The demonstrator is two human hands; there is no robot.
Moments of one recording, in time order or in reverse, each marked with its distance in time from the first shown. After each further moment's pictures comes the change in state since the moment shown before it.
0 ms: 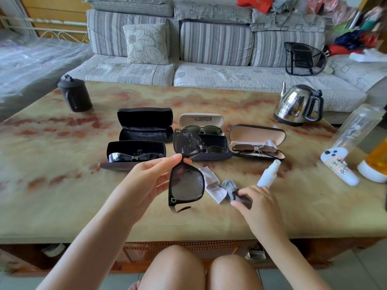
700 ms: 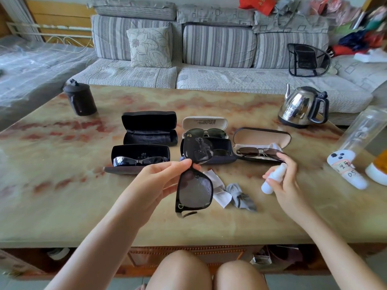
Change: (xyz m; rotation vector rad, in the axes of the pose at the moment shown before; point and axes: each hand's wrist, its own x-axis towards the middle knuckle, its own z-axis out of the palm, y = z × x) left_hand 0.004 0.002 0.000 0.048 -0.051 0.000; right_hand 0.043 0.039 -0.035 0.465 -0.030 0.044
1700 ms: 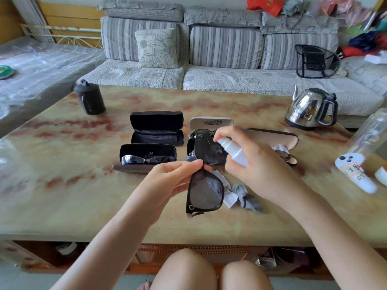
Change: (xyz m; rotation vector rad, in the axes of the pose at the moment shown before) left_hand -0.006 0.003 0.005 0.000 -0.036 0.035; right_hand 0.009 -0.170 0.014 -0.314 -0.289 -0.411
